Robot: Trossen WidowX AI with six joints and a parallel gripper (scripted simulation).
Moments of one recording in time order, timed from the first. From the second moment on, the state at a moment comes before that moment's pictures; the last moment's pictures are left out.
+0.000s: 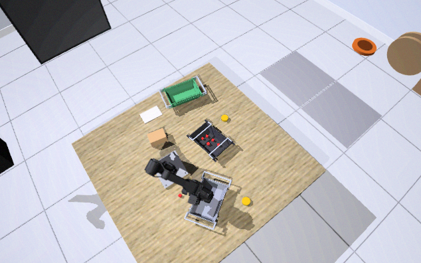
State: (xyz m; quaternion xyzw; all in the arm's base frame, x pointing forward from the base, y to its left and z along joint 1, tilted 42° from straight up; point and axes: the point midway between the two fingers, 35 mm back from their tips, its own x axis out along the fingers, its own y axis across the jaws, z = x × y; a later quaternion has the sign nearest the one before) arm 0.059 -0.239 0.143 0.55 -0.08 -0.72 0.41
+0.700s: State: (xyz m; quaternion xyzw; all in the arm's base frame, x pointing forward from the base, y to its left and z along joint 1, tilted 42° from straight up) arm 0.066 -0.222 0.167 0.56 -0.08 -0.72 0.41
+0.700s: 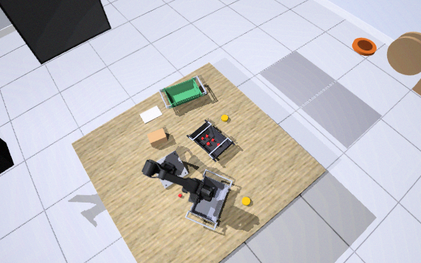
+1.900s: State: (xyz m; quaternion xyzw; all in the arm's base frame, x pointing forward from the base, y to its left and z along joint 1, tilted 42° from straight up) arm 0.076 -0.169 0.268 0.56 -0.06 -0.72 0.40
